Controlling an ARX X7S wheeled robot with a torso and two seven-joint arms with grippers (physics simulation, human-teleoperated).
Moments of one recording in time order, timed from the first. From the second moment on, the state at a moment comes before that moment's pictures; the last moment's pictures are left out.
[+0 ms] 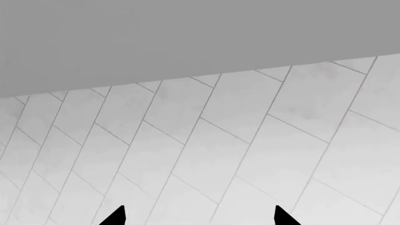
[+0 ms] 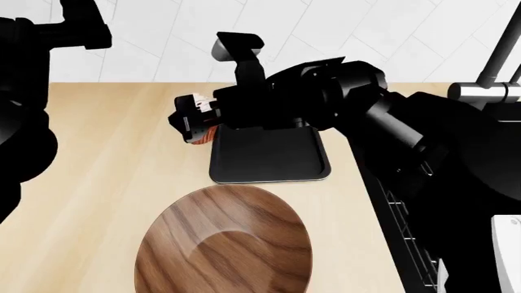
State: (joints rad) left arm -1.05 -0.69 0.32 0.33 -0.80 -0.67 -0.71; right arm 1.70 0.00 -1.58 0.95 1.80 0.61 -0.32
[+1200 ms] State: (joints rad) left arm -1.03 -0.70 0.32 0.33 -0.79 -0.66 -0.71; right arm 1.70 0.00 -1.59 0.93 1.76 0.55 -0.36
